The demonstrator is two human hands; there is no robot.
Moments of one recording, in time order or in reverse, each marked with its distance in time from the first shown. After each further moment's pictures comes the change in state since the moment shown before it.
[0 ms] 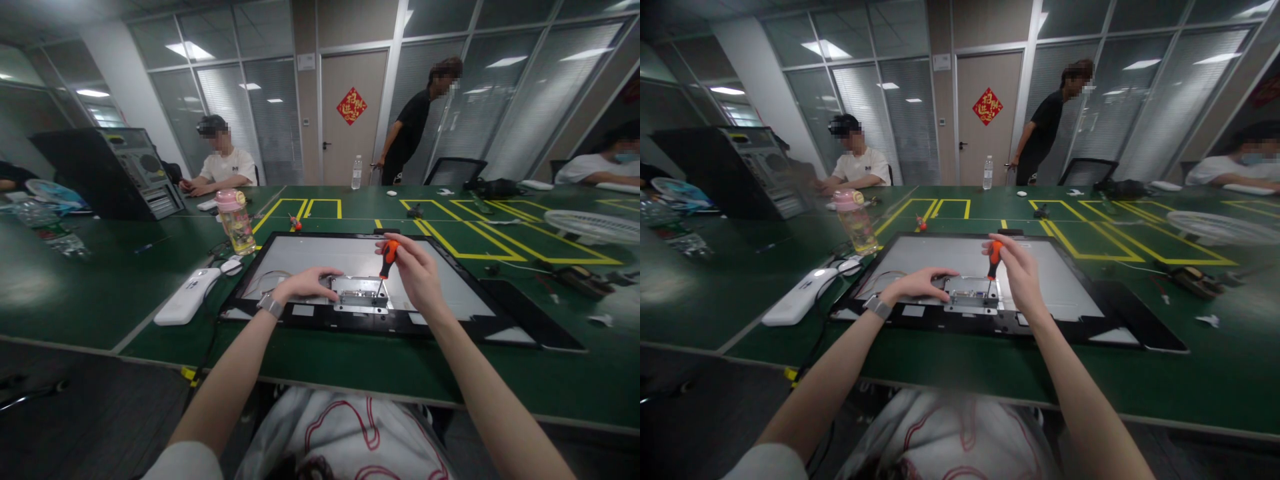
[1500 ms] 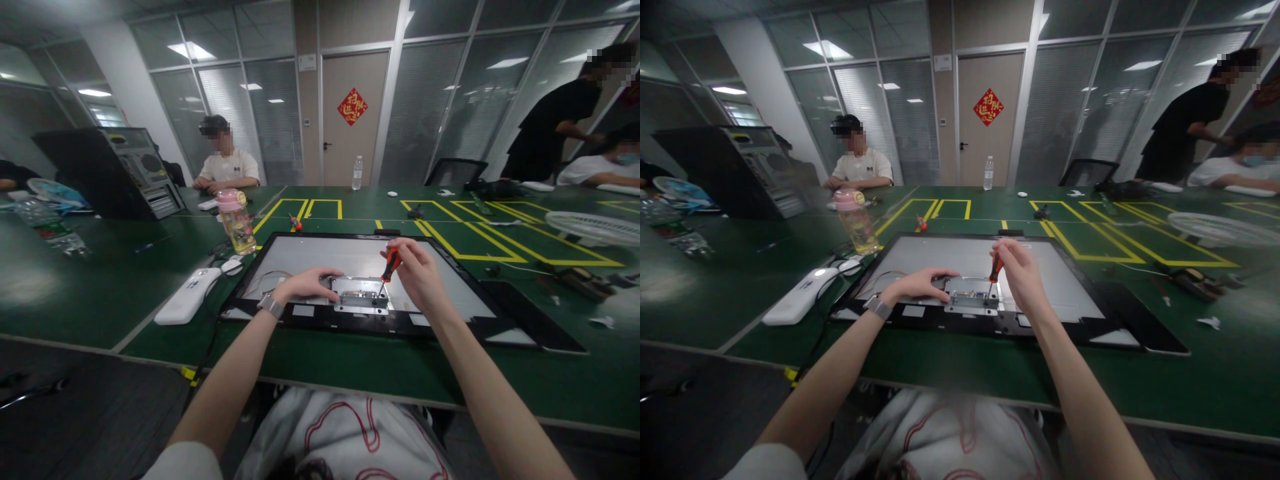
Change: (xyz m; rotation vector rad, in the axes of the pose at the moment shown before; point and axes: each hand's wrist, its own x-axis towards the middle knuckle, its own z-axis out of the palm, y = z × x) left_hand -0.001 0.002 0.000 -0.013 0.006 -0.006; right_hand 0.003 -0.005 0.002 0.073 0.038 0.073
